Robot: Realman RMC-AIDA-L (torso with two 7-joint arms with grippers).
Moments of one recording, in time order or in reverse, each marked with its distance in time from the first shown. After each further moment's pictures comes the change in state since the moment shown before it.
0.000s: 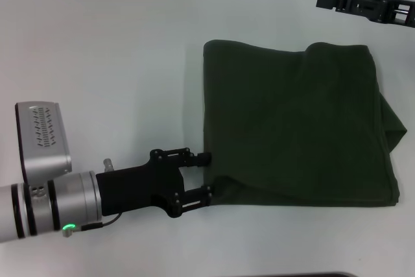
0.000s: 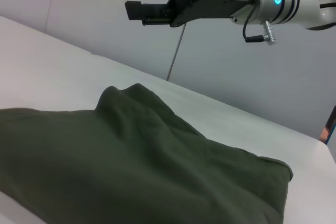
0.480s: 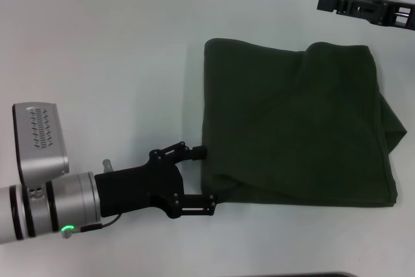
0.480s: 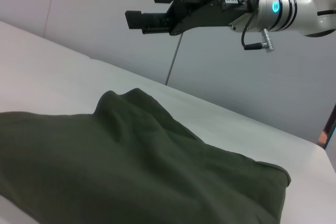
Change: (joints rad) left arm 0.006 0.000 -0.008 0.002 0.001 0.014 0.000; right arm -0.007 0.002 0.000 0.000 0.000 -0.003 0.000
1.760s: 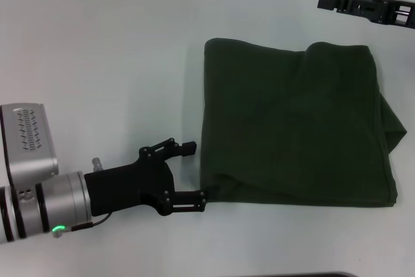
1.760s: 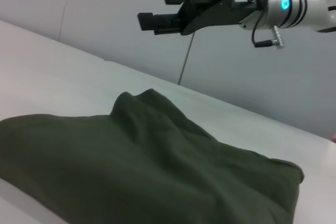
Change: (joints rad) left arm 0.043 0.000 -0.002 0.061 0.000 -0.001 0.000; right arm 0.004 -0.003 0.002 0.006 0.000 0.007 -0.001
